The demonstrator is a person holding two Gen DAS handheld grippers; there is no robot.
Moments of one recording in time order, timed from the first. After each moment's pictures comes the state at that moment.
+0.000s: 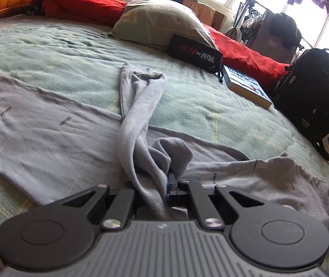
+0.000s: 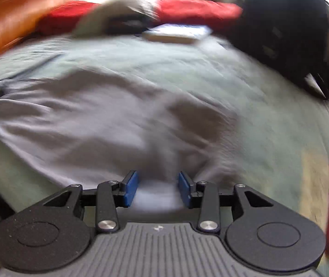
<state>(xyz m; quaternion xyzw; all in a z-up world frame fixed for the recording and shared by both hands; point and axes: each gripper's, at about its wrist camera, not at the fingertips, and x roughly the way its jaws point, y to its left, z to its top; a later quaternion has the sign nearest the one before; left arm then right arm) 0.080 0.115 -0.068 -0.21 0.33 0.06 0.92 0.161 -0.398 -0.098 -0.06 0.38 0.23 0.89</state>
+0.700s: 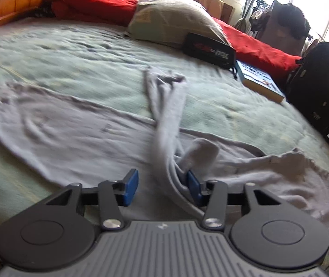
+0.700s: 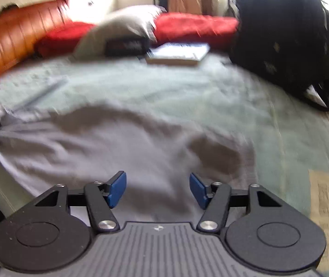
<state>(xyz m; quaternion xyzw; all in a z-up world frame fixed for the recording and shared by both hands) 0.059 0.144 -0.040 -0.17 0.36 0.10 0.91 0.171 -0.337 -0.056 -0.05 0.34 0.25 0.91</state>
